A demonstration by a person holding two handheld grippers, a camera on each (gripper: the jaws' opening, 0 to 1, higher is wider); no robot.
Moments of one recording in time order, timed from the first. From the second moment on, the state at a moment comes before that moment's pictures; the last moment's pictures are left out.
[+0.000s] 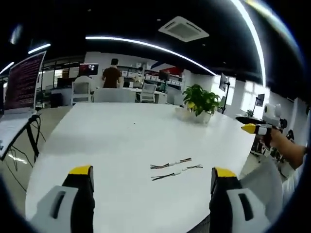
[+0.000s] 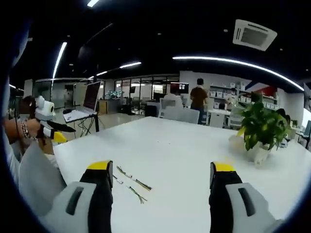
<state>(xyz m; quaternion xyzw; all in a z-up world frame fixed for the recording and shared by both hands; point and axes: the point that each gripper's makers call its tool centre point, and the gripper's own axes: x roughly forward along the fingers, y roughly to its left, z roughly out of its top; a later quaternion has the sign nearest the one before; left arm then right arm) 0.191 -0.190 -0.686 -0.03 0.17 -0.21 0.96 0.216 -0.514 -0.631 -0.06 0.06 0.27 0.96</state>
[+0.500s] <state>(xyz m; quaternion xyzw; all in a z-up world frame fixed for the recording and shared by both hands) 0.244 -0.222 -0.640 0.00 0.16 -0.28 0.95 0.244 -0.524 -0.593 0.01 0.04 0.32 0.95</state>
